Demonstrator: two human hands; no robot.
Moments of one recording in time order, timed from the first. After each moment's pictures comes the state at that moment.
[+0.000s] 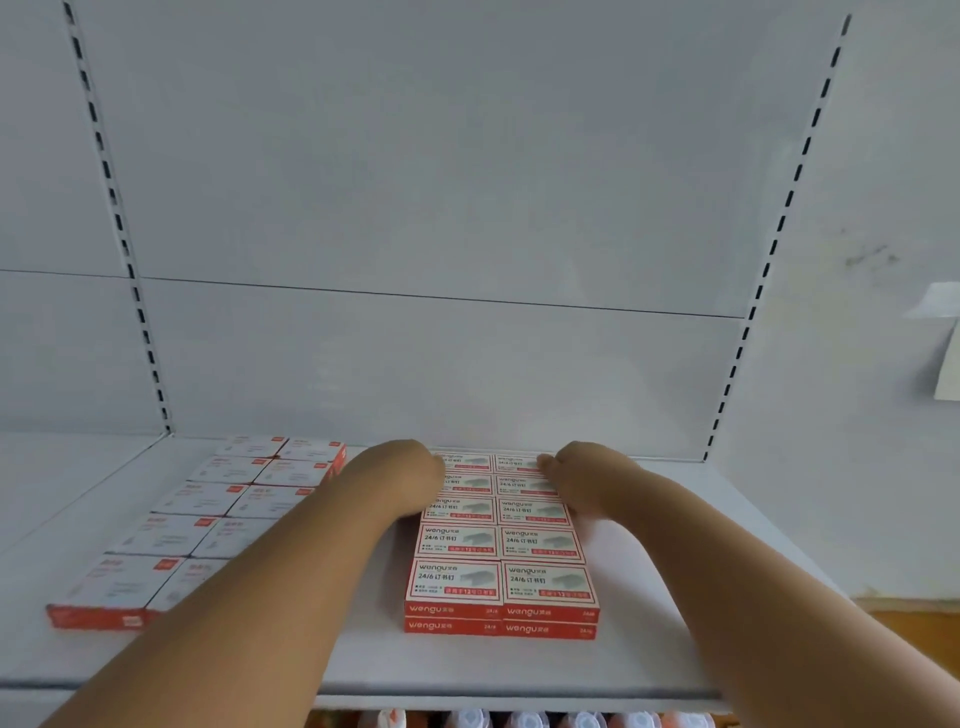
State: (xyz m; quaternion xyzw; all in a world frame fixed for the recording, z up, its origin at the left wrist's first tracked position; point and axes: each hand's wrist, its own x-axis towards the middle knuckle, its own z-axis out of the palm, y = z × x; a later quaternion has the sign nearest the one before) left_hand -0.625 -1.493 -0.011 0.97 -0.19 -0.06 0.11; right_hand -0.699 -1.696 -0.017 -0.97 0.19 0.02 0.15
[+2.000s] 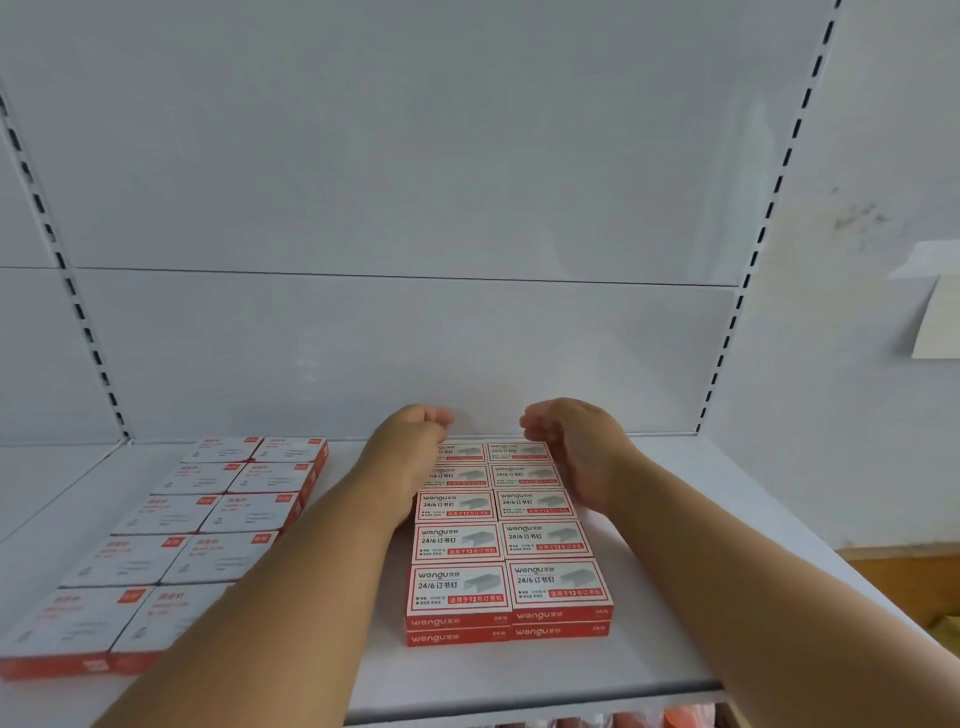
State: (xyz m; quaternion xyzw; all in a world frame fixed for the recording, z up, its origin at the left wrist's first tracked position) left_hand -0.628 -1.507 -0.015 0.77 -0.11 -0.14 0.61; right_hand -0.694 -1.680 -0.016 -0.62 0.26 -0.15 0.73
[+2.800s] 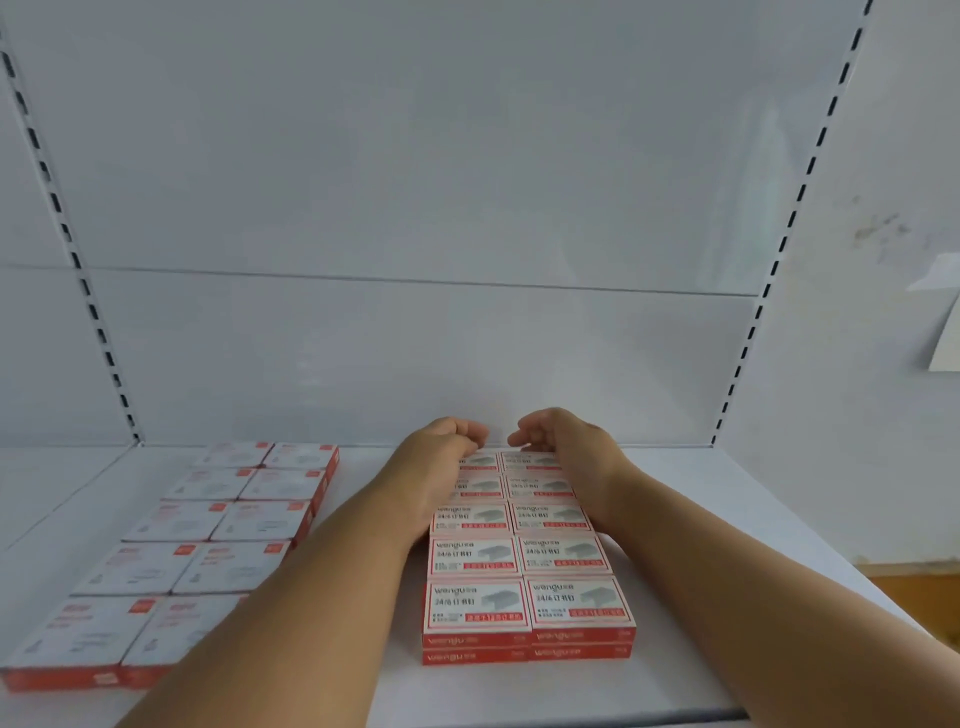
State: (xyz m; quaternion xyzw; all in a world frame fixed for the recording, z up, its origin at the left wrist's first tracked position) left_hand -0.636 -1.506 -0.014 0.76 -0.15 -0.19 0.60; right_hand -0.692 -1.663 -0.016 -0.69 0.25 -0.10 0.67
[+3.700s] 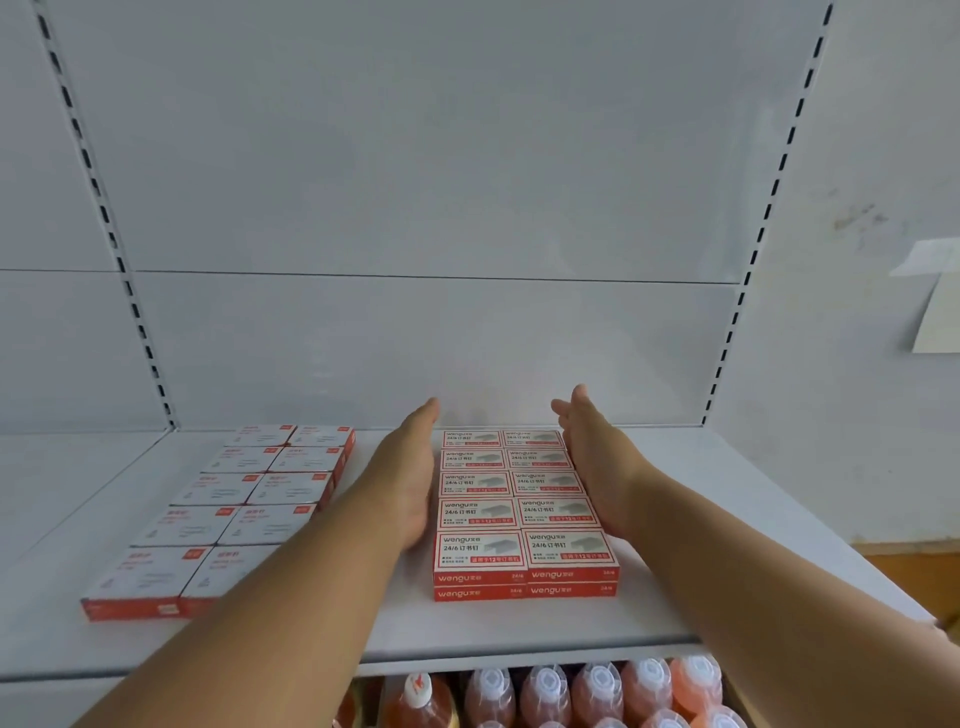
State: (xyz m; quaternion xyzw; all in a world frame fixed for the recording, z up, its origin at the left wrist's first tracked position) left_hand -0.675 -1.478 -0.006 0.63 -0.03 -0.25 0.73; right_hand -0.741 -1.646 -0.010 -0.63 0.24 -0.06 0.74
